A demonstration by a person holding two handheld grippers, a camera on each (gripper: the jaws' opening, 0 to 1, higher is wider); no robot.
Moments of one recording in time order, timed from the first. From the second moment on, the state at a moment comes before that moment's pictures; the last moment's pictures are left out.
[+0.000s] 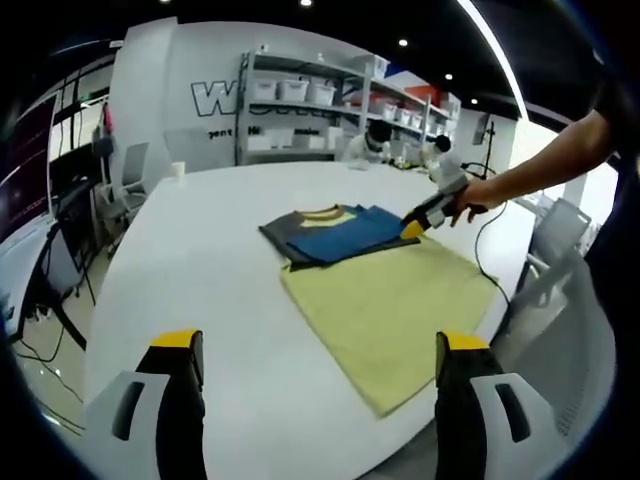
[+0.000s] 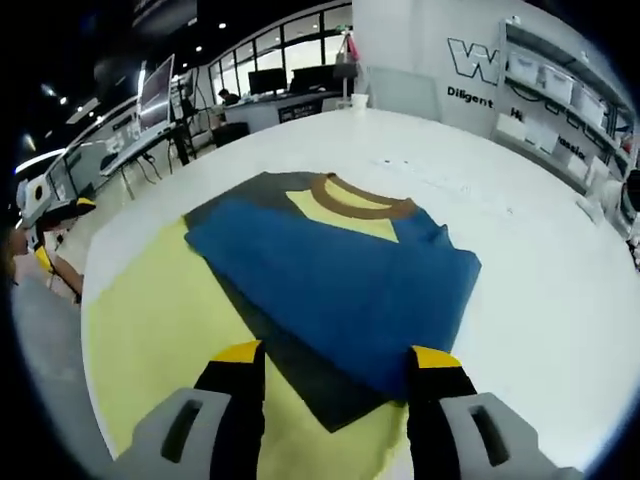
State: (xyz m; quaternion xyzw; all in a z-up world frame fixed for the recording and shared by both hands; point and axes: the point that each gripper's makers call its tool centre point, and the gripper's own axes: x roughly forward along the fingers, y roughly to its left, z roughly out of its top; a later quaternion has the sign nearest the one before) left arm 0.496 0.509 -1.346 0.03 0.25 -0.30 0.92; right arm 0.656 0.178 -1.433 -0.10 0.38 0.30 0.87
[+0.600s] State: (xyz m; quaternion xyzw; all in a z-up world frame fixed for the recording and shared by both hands) left arm 0.495 0.507 -1.344 0.03 0.25 -0.30 0.92; right arm 0.653 0.161 -1.433 -0.09 0.37 0.29 0.88
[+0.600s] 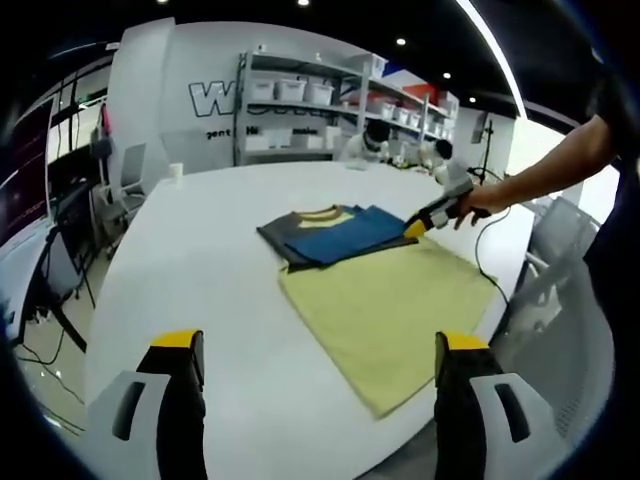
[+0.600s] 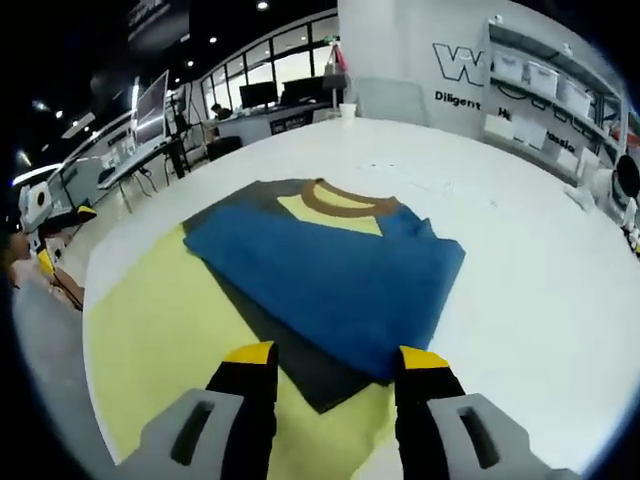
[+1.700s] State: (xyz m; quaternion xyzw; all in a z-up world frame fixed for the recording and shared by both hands) left arm 0.496 0.482 -1.355 0.05 0.26 -0.33 0.91; right arm 0.634 0.164 -1.421 -0.06 0.35 0.28 0.89
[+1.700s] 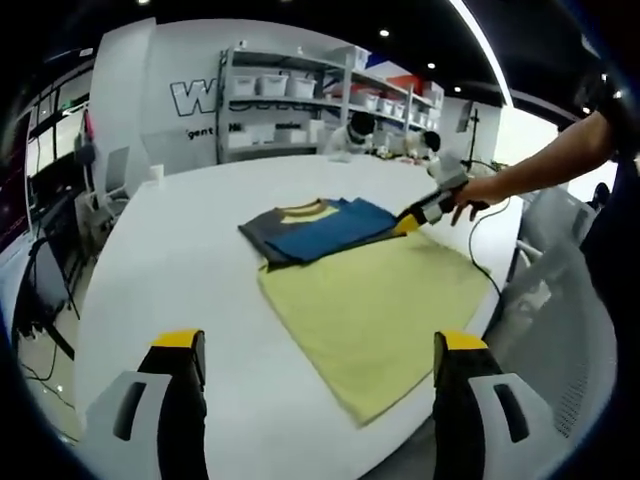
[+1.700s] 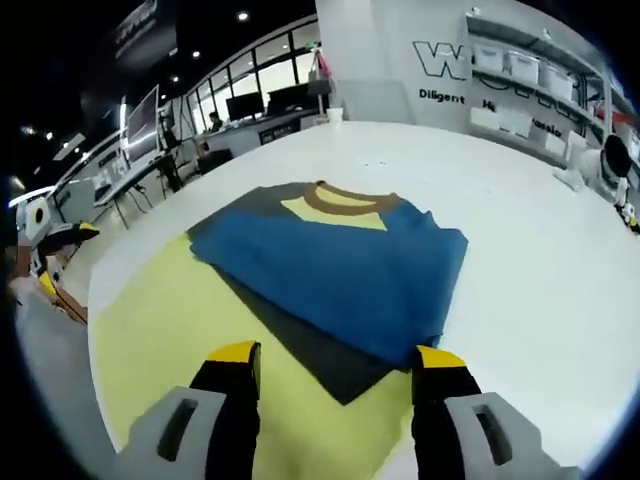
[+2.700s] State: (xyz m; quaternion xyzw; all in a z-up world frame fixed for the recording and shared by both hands) left arm 0.494 0.450 -1.362 0.07 0.25 -0.28 0.92; right arm 0.566 0.150 -1.362 -0.25 0.23 0.33 0.88
